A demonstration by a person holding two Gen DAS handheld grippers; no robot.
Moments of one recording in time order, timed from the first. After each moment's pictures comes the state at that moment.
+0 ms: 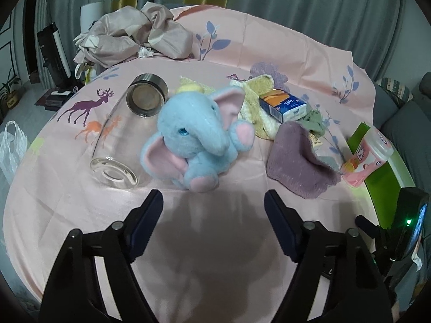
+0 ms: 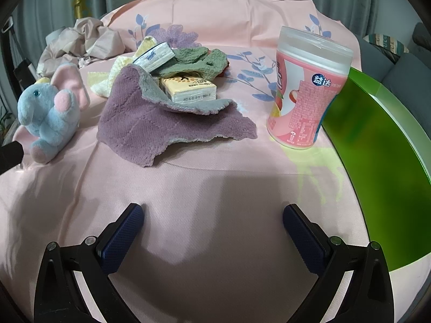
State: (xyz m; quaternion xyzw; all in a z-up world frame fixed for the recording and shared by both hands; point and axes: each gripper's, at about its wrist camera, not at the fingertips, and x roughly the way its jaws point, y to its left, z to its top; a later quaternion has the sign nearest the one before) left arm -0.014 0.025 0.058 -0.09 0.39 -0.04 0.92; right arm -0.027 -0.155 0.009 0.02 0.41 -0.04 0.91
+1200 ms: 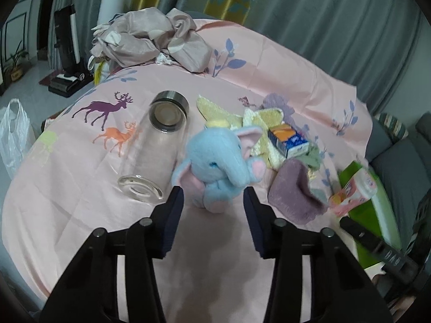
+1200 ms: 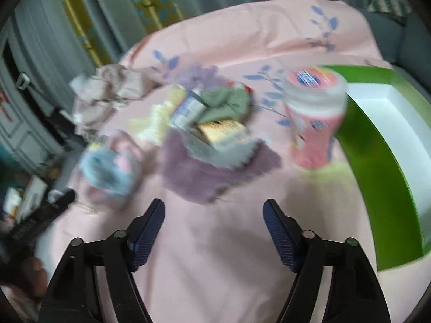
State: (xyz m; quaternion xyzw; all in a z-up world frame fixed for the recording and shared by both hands) left arm -0.019 0.078 0.089 -0.17 0.37 -0.04 0.91; right arm -0.026 -0.178 0.080 0.17 0.38 0.07 0.90
